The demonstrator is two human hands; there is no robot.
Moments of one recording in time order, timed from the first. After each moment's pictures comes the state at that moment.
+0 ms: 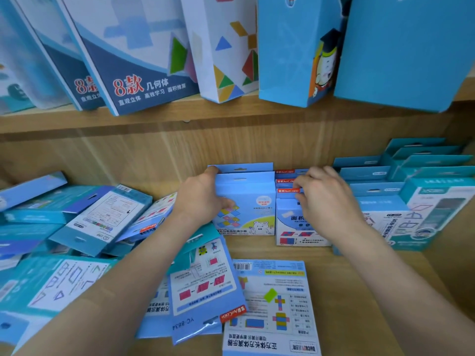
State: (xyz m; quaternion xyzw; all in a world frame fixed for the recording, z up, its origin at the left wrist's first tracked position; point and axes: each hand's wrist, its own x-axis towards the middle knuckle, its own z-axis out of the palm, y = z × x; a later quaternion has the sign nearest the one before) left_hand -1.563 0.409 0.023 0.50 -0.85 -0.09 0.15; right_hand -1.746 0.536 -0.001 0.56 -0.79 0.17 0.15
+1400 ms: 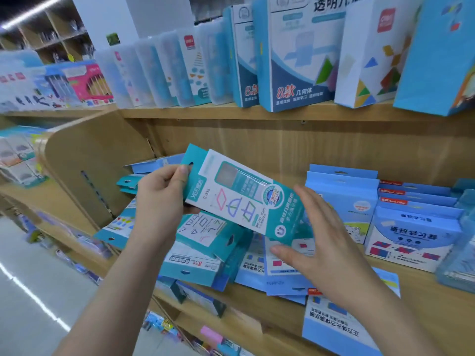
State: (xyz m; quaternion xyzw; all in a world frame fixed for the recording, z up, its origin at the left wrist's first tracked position) left_hand -1.363 0.504 0.090 0.53 -0.53 -0.32 0.58; right_hand -1.578 0.577 0.020 0.71 -0.58 0.37 -0.13
